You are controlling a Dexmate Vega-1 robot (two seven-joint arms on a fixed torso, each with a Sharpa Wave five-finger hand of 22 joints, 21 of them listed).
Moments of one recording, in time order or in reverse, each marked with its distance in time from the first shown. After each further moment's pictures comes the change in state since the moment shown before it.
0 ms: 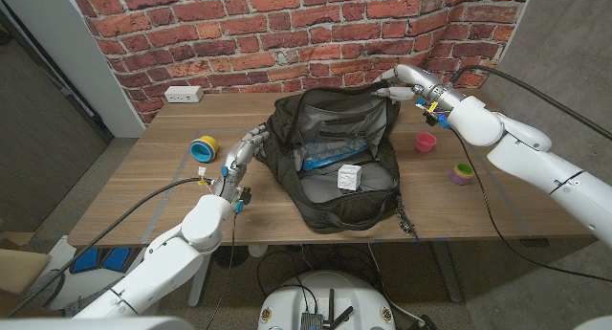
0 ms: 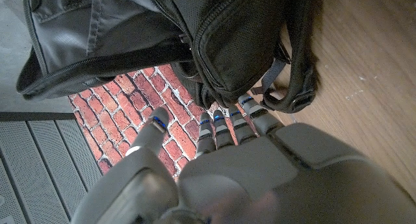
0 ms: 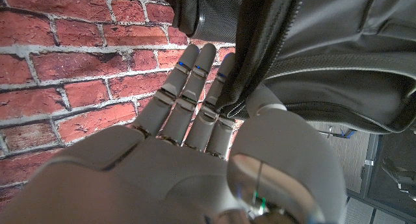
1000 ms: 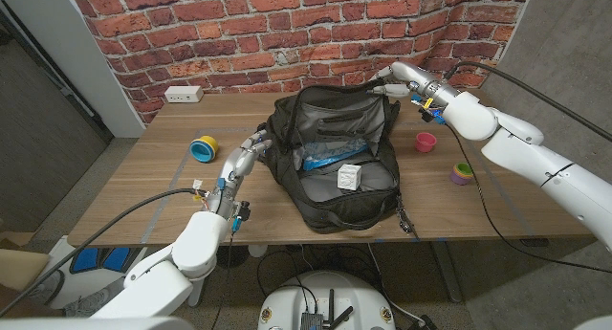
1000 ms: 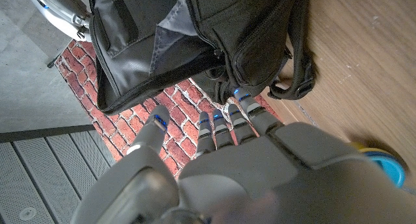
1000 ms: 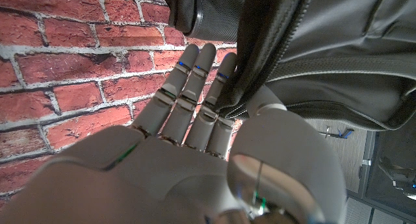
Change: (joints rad) left arm 0.207 0.031 -0.077 -0.248 0.142 0.113 0.097; left_hand 0.018 0.010 -0.001 -0.015 0.000 0.014 -0.007 0.000 0.000 0.020 -0.010 0.000 0.000 0.014 0.000 0.000 0.000 0.019 -0.005 0.008 0.003; right arm 0.072 0.024 -0.052 0.061 0.004 0.027 0.023; right_hand 0.000 0.000 0.001 0.001 -0.004 0.013 0.013 -0.015 0.000 0.000 0.000 0.000 0.009 0.002 0.002 0.000 0.005 0.000 0.000 0.008 0.000
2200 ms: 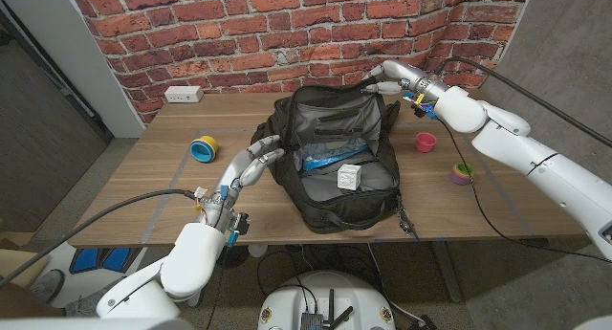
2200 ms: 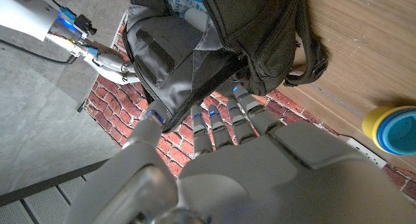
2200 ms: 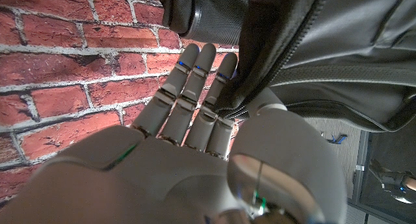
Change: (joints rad) left arm 0.149 0.041 -0.058 -0.211 0.238 0.180 -0.036; left_hand 0.092 -0.037 -0.013 -0.012 0.000 0.131 -0.074 0.016 -0.002 0.081 -0.037 0.004 0.000 0.070 -0.002 0.000 0.000 0.025 0.007 -0.008 0.000; right arm 0.096 0.052 -0.067 0.087 -0.028 0.026 0.038; right_hand 0.000 0.000 0.000 0.000 0.008 0.005 0.005 -0.009 0.006 0.000 0.000 -0.004 0.005 0.000 0.000 -0.005 0.009 0.000 0.000 0.016 0.000
